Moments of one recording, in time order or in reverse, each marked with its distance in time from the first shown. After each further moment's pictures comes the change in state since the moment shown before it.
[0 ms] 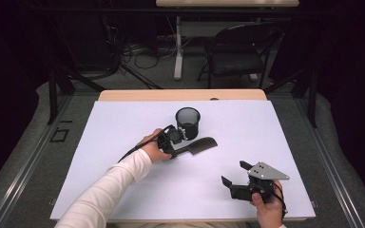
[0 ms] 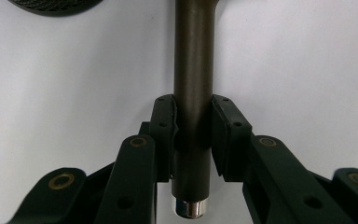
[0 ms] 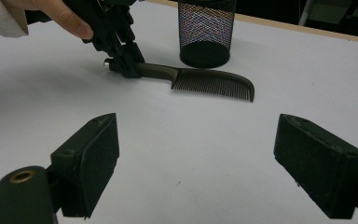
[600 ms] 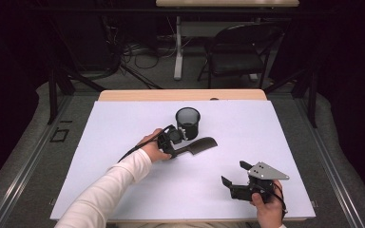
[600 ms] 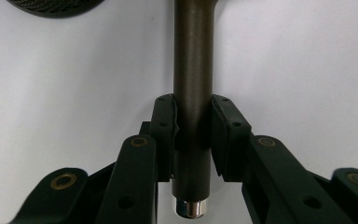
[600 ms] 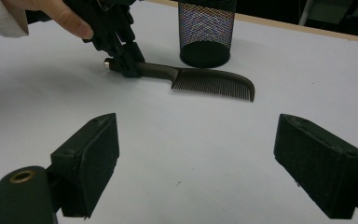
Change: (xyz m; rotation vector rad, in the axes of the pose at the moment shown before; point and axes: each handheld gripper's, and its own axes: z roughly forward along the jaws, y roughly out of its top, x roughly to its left) left arm 0.000 0.000 0.000 0.001 0.004 0.007; right arm 0.000 0.000 0.000 0.004 0.000 -0.003
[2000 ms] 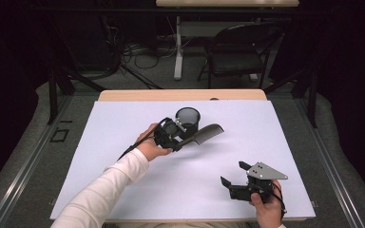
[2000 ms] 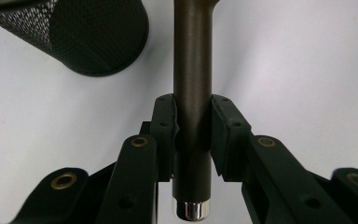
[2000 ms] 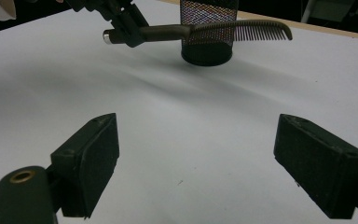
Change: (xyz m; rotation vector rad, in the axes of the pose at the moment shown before) left arm -0.006 -0.003 -0.044 -0.235 -0.010 -0.059; right arm 0.001 -0.001 0.002 0.011 0.005 0.001
